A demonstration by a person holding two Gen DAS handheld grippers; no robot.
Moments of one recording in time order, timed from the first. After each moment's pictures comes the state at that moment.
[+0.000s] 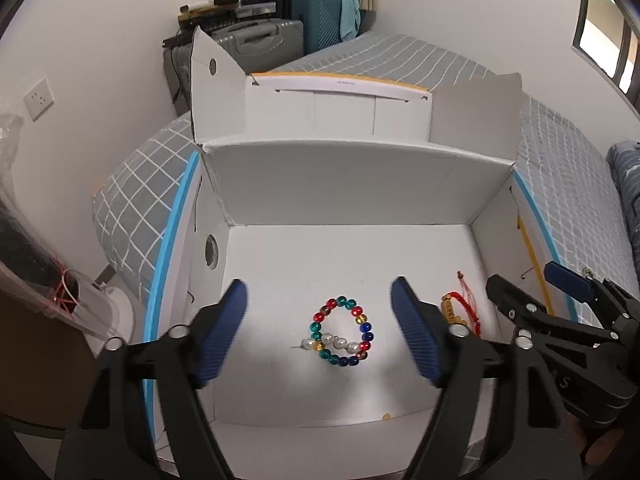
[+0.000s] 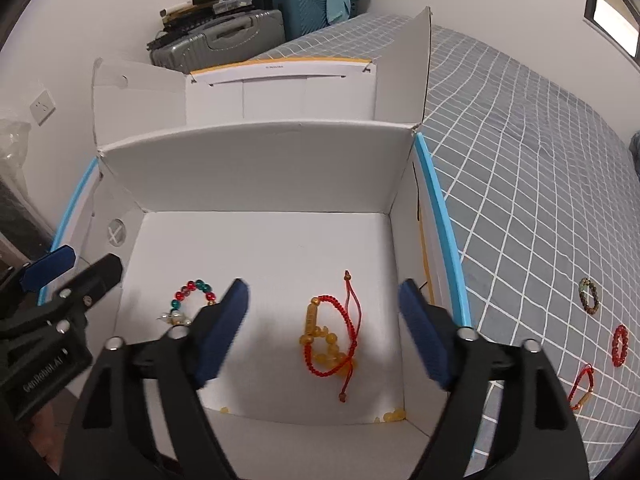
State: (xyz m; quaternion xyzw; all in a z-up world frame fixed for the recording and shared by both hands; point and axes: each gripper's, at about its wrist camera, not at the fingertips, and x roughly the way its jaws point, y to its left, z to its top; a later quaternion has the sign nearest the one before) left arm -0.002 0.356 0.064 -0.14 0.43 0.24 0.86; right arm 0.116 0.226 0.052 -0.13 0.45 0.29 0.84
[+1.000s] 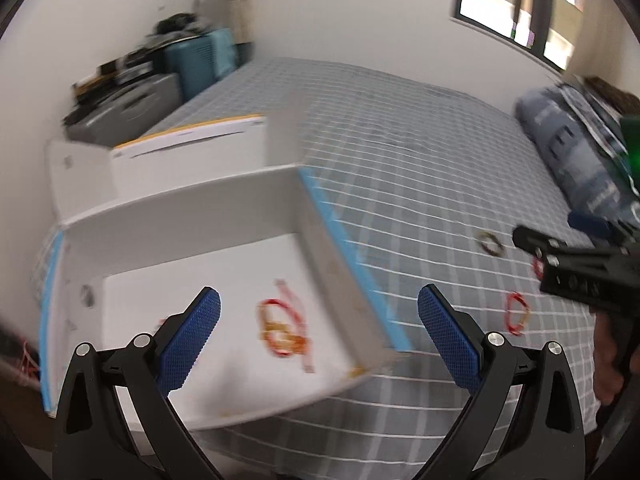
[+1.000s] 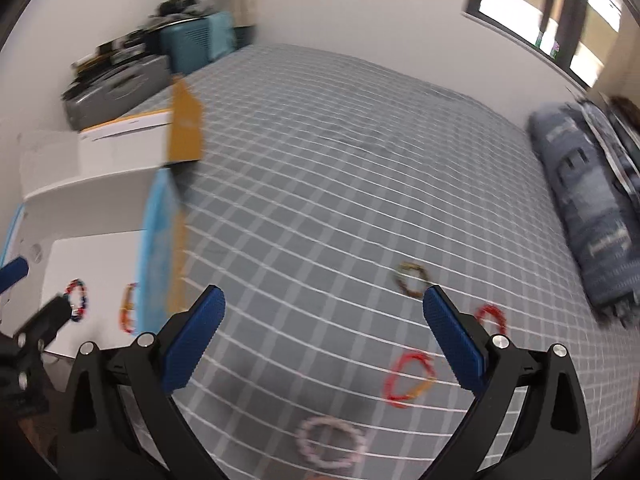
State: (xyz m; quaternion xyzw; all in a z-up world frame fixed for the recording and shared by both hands) left arm 0.044 0.181 0.097 -0.06 0.39 0.09 0.91; right arm 0.166 -0.012 0.101 -0.12 0.41 0.13 0.90
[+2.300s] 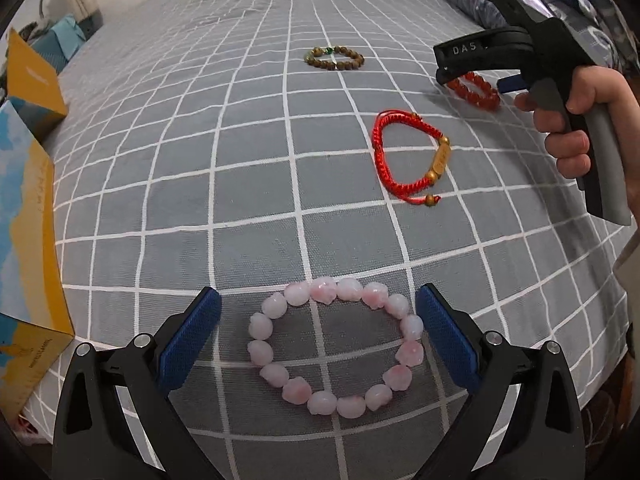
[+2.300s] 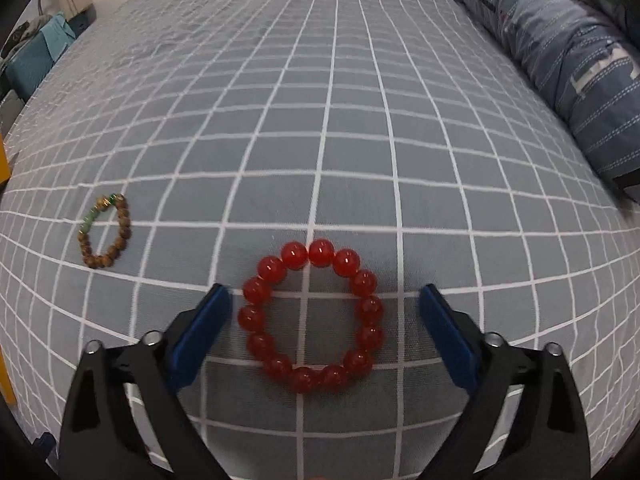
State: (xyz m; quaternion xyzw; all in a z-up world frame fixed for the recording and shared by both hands) left arm 0.105 -0.033 -0.083 0.04 0.52 -0.06 0.85; right arm 0.317 -0.240 -0.083 -0.02 0.54 0.01 0.84
